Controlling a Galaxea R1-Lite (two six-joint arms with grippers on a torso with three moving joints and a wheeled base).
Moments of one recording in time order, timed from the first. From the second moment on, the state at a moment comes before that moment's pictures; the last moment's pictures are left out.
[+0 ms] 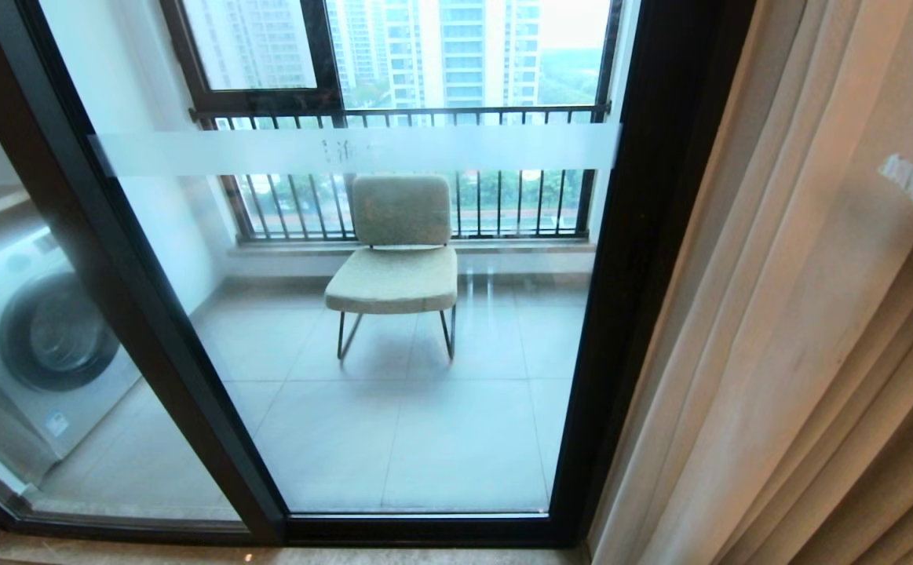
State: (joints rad) left arm 0.00 0.00 0.00 -0.01 0.00 0.01; right arm 0.04 1.14 -0.65 -0.76 0.09 0.00
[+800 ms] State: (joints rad) left arm 0.00 0.00 0.00 -0.01 0.00 0.01; right arm 0.03 1.43 -0.91 -0.79 -0.09 -0.03
